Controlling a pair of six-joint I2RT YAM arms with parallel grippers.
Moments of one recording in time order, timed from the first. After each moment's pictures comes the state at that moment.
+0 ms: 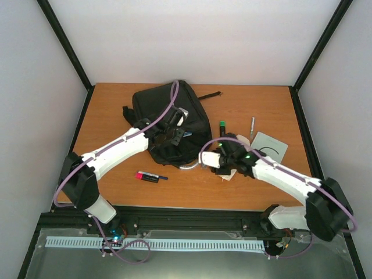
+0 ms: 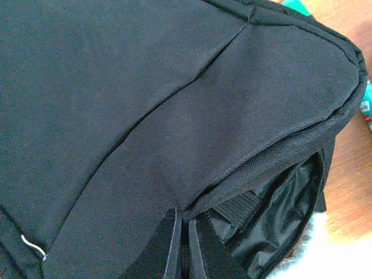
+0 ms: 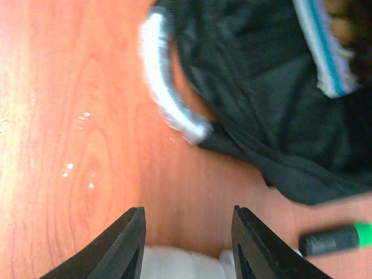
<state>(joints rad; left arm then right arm) -0.71 1.56 1.30 -0.63 -0.23 -0.14 0.73 1.31 0.75 -0.41 -0.10 -0.97</state>
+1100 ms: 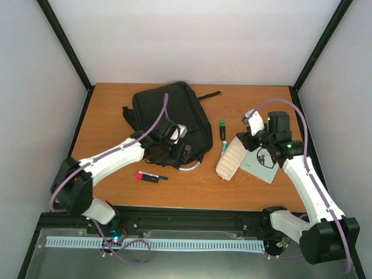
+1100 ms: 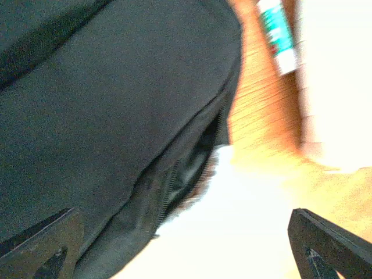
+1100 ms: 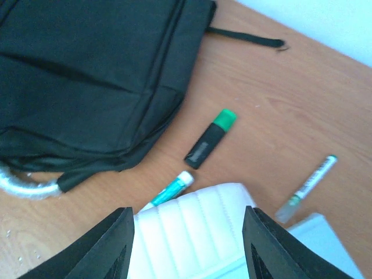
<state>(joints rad) -0.71 1.53 1.07 -0.55 0.12 -0.33 0.18 1.06 0.90 -0.55 -0.32 -0.36</state>
